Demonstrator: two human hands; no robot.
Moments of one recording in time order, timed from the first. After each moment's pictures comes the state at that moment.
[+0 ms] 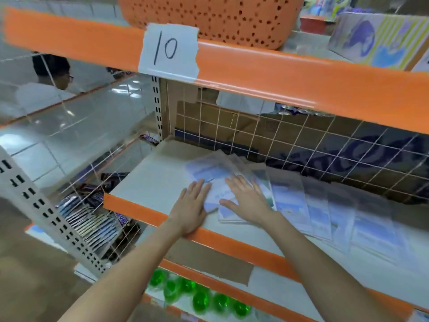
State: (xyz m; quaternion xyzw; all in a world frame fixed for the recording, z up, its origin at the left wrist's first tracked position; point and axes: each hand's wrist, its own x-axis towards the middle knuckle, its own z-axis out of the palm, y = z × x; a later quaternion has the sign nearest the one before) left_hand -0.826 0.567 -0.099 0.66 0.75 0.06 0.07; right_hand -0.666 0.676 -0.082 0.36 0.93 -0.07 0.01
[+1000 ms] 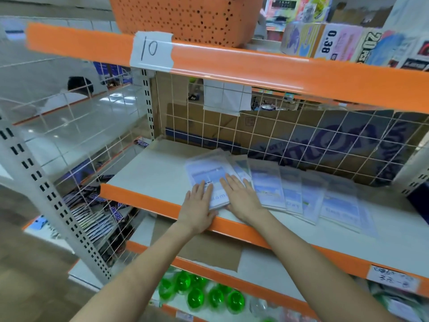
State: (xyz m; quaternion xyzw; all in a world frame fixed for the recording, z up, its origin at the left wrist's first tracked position) left_hand -0.743 0.532 -0.084 0.63 0.77 0.06 0.07; right_hand -0.620 0.629 -0.072 0.36 0.93 0.03 0.04
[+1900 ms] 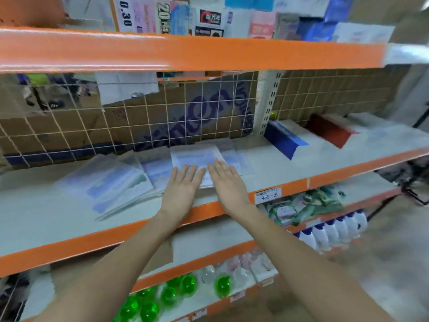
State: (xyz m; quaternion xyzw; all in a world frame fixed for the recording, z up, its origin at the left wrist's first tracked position) left_hand -0.581 0.582 -0.051 0.84 0.53 0.08 -0.08; right_hand -0.436 0.581 -0.048 0.61 0.78 0.07 -0.05
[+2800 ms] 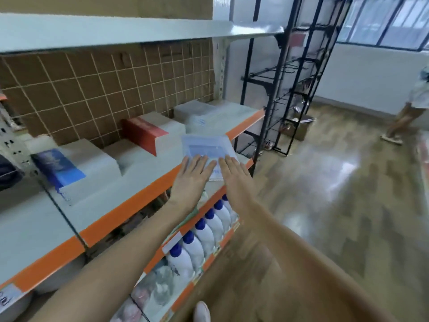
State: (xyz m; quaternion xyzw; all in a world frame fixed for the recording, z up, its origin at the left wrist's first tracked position) left_hand 0.017 0.576 -0.040 0.96 0.23 0.16 -0.08; right_hand 0.138 0.488 -0.055 0.82 0.56 0.11 -0.09
